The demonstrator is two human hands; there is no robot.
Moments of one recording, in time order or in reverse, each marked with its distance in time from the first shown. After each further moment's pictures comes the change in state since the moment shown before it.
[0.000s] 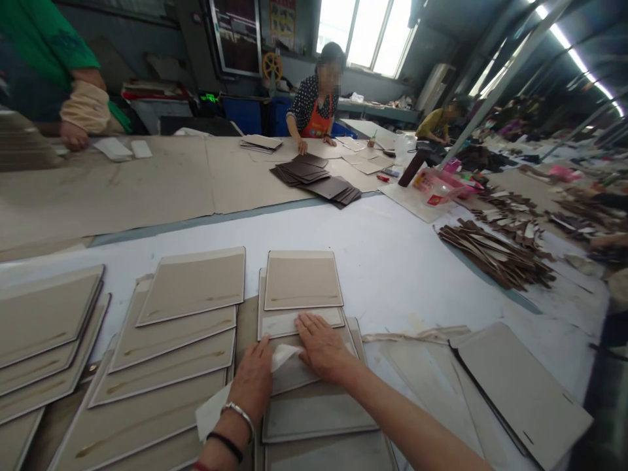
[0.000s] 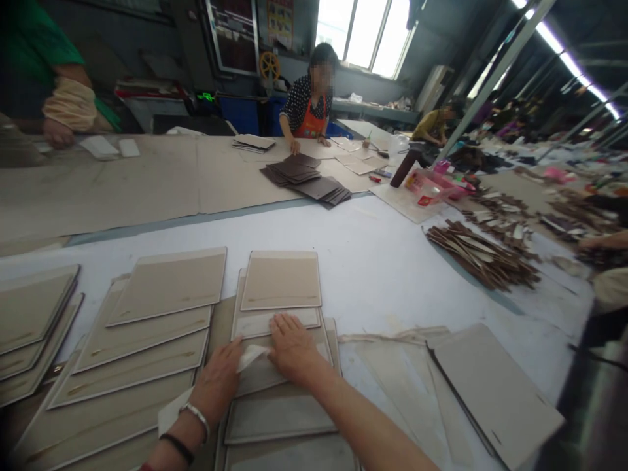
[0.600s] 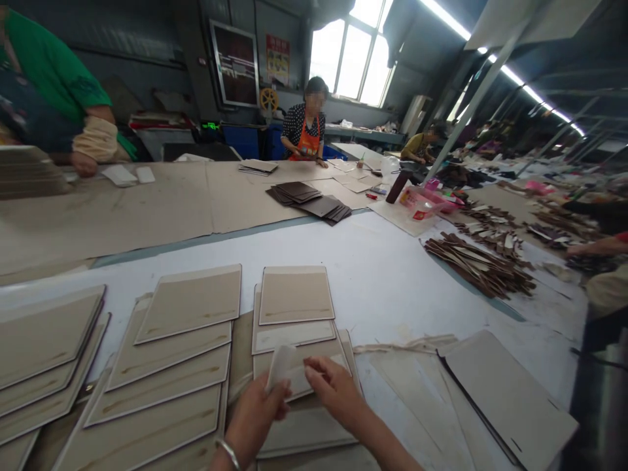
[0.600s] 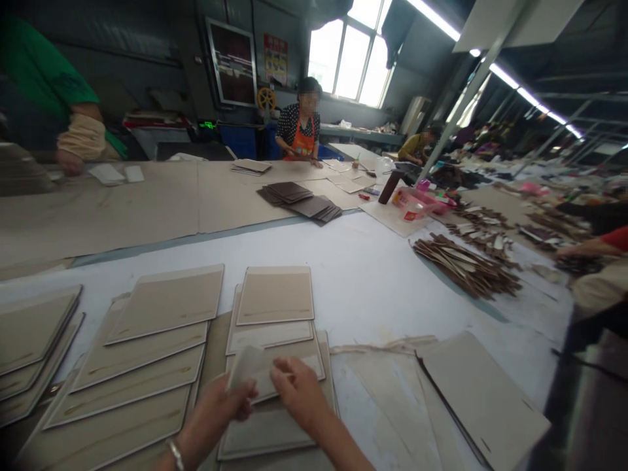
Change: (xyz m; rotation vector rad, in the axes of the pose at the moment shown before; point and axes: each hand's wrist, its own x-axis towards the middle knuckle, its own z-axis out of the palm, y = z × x) left_hand -0.020 0.030 -0.016 -1.005 -0.137 -0.235; right_hand -0.057 -0.026 -0.023 0.934 0.201 0.379
